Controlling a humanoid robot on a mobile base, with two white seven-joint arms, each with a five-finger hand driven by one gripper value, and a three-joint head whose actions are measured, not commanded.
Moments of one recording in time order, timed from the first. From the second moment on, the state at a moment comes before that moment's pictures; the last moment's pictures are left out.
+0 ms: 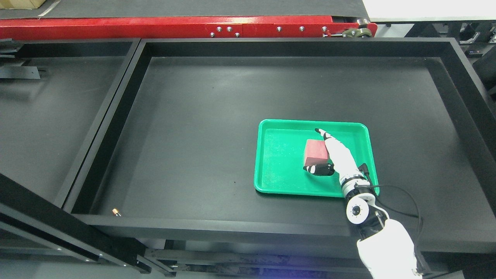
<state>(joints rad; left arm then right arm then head) 0.00 0.00 -0.13 0.00 0.13 -0.12 -0.17 -0.17 0.00 0.22 -1.34 0.78 0.12 0.08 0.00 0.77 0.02</state>
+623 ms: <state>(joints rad) 0.00 0.00 -0.13 0.00 0.13 -0.12 -0.17 -0.17 0.00 0.23 -1.32 0.77 0.14 0.07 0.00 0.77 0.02</state>
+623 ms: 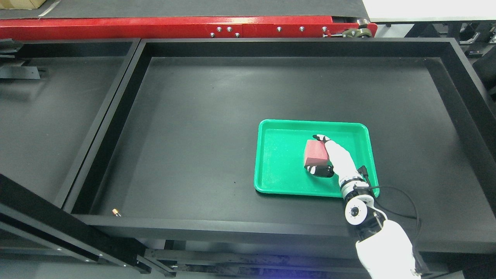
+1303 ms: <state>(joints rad) 0.00 0.00 -0.13 0.00 0.13 -0.12 -0.17 -0.15 0.00 0.22 -1.31 0.77 -0.04 -0.06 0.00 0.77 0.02</state>
